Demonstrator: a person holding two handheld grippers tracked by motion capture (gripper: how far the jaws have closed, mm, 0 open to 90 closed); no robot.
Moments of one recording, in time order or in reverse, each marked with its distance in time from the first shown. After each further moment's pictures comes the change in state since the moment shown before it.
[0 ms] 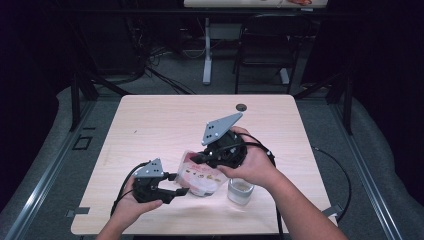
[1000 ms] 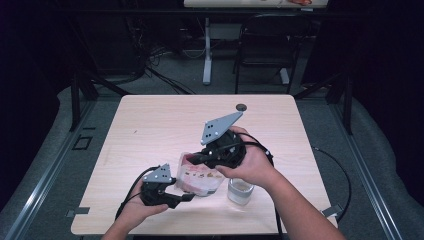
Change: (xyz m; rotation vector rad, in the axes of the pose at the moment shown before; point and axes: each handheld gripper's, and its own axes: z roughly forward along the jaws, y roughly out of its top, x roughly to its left) left arm 0.000 -0.008 0.018 0.014 -0.082 0.017; right arm 0.002 0.004 -0.001 -0.037 0.041 0.001
